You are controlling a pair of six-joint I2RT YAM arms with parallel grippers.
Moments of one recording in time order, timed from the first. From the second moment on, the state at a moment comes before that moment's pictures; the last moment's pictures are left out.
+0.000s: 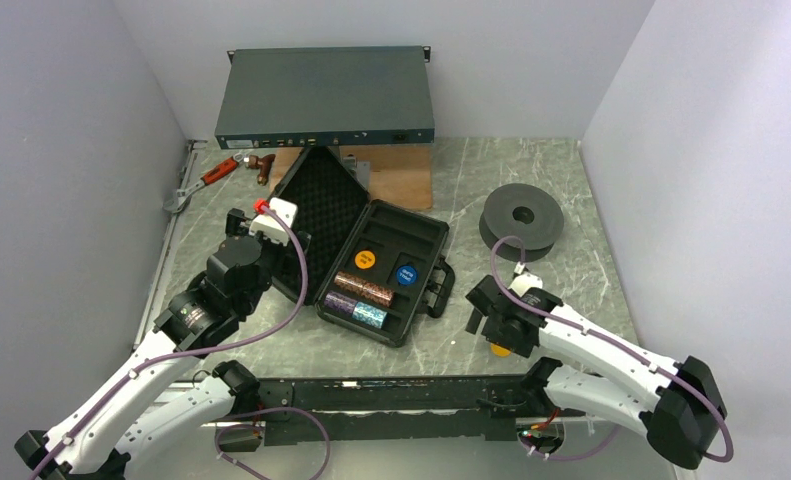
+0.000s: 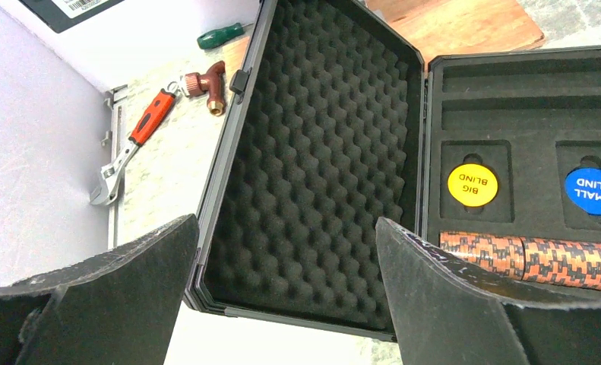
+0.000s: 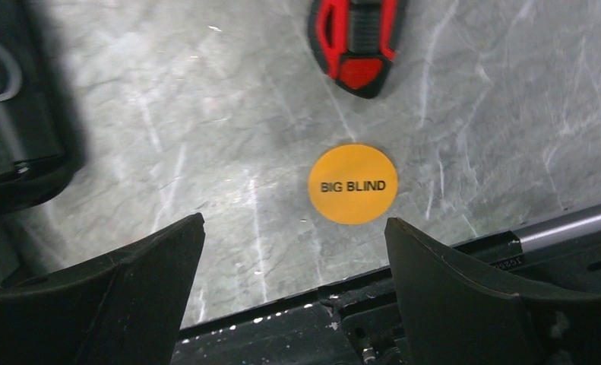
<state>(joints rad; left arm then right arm) -0.68 0.69 0.84 -0.43 -0.52 0.12 0.78 0.94 0.59 -0.99 0.39 1.17</state>
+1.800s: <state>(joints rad) -0.68 0.68 0.84 -0.43 -0.49 0.12 0.59 0.98 0.45 -0.61 0.16 0.94</state>
